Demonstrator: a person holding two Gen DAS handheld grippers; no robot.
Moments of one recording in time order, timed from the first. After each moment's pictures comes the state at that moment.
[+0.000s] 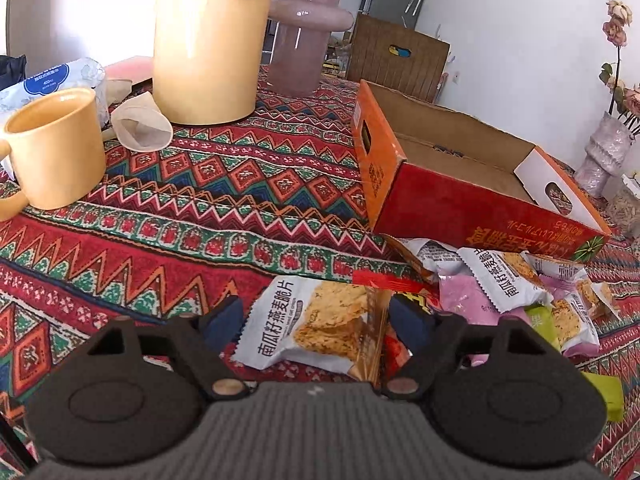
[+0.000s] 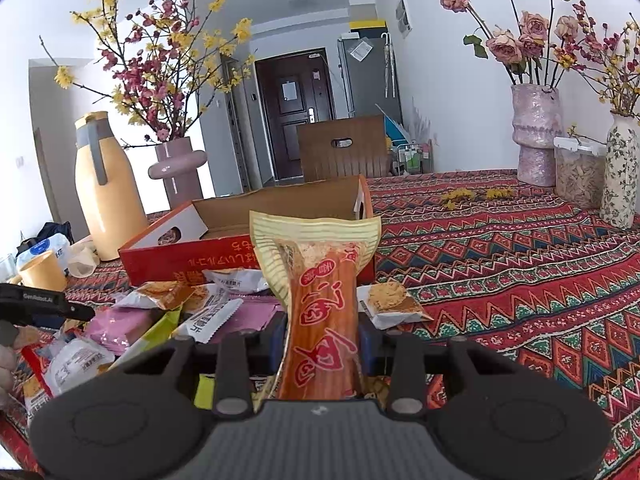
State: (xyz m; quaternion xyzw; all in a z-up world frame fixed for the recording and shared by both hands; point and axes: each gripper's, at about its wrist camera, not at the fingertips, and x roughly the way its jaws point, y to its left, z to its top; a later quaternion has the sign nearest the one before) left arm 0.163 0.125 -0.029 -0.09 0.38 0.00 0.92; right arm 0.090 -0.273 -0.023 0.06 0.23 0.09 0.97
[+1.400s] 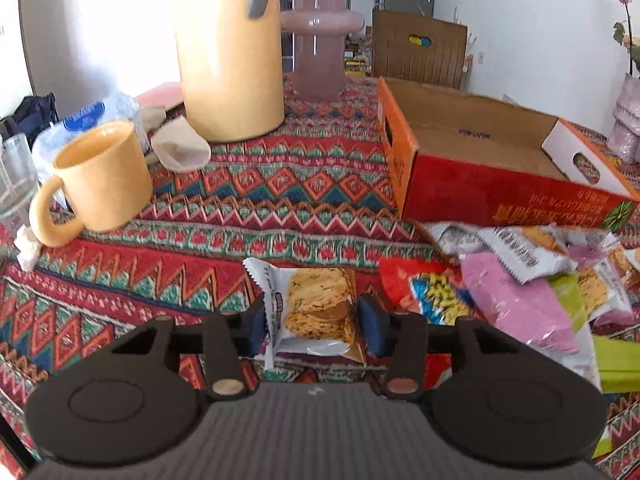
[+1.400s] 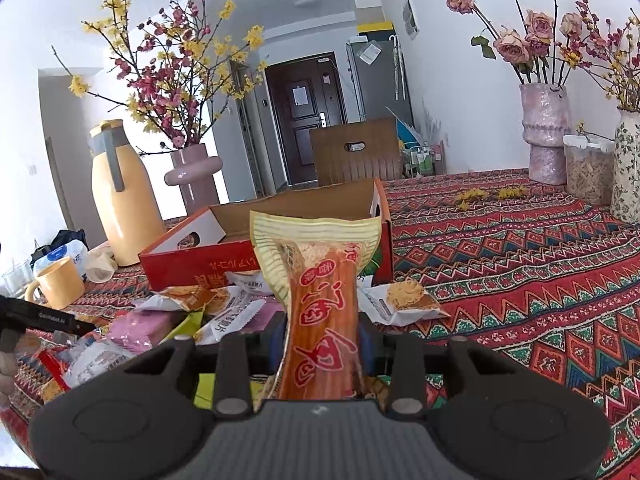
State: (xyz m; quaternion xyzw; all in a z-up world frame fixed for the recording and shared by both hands) left arm 0.145 0.110 -0.007 -0.02 0.37 0.06 0.93; right arm 0.080 -0.272 -0.021 0.08 0.22 0.11 0.97
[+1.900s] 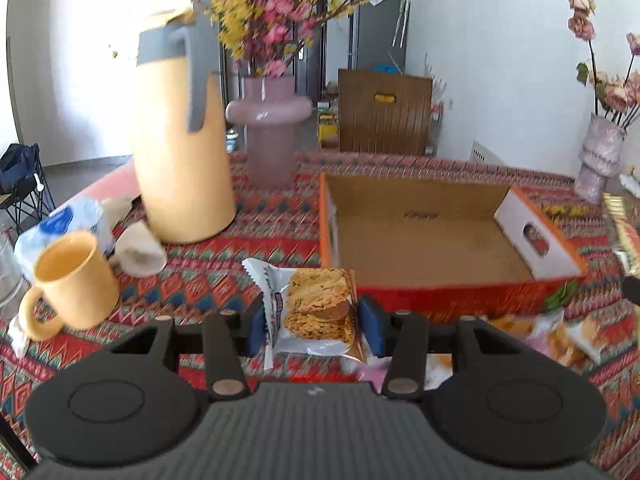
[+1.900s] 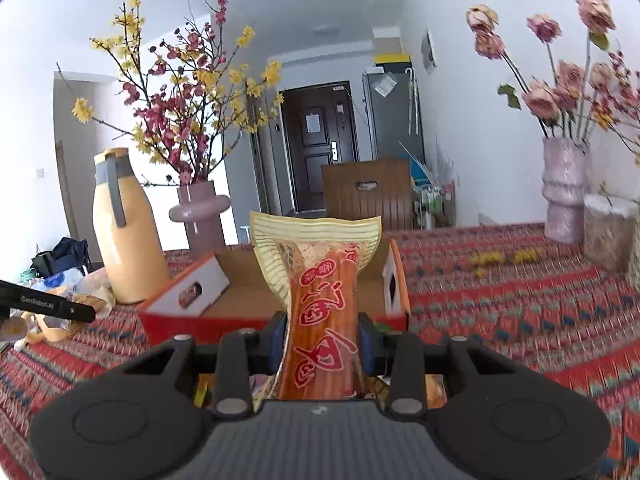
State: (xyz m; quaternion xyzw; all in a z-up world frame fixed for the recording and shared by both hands) left arm 0.173 0.053 0.064 -0.01 0.30 0.03 0.95; right arm 0.130 -0.259 0.026 0.05 0.17 0.12 0.98
